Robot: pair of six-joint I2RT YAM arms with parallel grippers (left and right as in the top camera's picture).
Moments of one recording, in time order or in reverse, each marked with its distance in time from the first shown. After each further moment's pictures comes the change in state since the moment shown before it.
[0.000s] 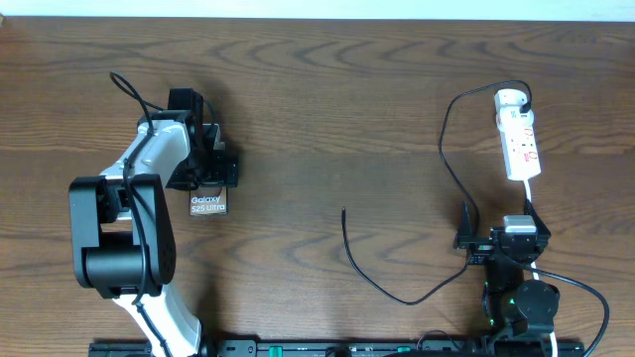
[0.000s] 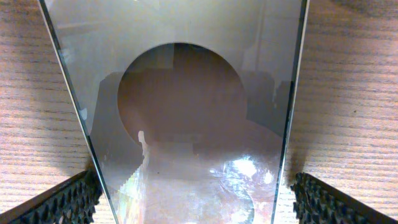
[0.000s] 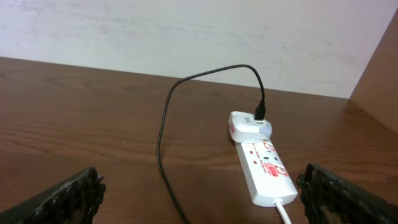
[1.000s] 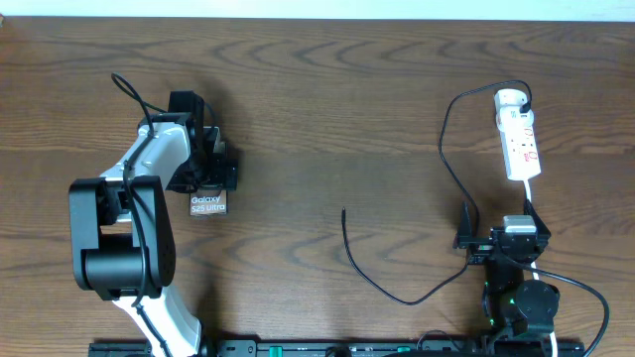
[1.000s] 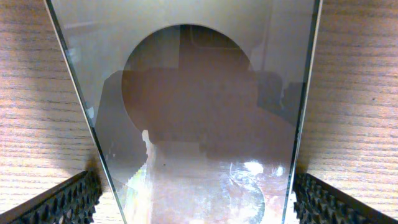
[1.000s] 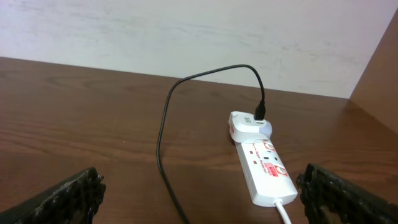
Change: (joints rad) left arm -0.001 -0.010 -0.021 0.004 -0.024 0.015; right arm 0.000 0.000 0.000 0.000 0.000 0.000
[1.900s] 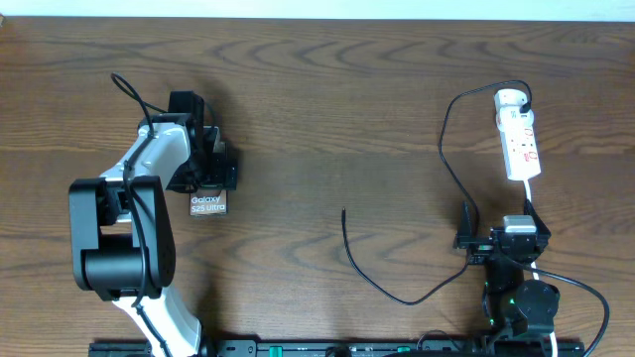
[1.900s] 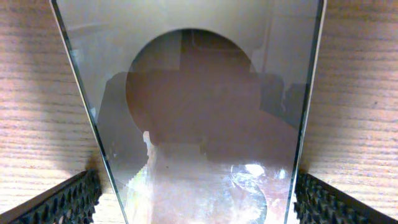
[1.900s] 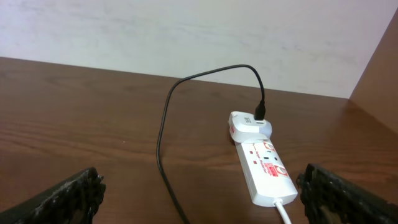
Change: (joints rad) left arm 0.000 0.000 -0.003 0.011 -0.005 0.000; right arm 0.000 0.000 0.000 0.000 0.000 0.000
